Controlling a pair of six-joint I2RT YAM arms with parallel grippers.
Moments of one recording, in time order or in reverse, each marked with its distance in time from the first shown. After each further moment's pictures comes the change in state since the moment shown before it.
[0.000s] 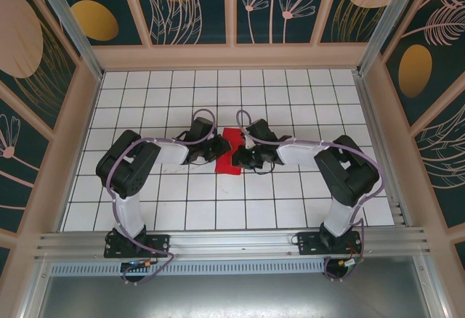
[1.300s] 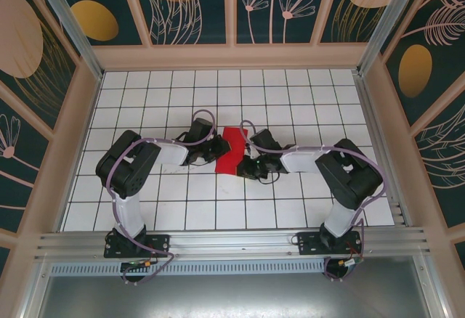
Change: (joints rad) left arm 0.001 -0.001 -0.017 0.027 -0.002 0.002; right arm 0.007 -0.041 -0.152 0.043 -0.007 0.037
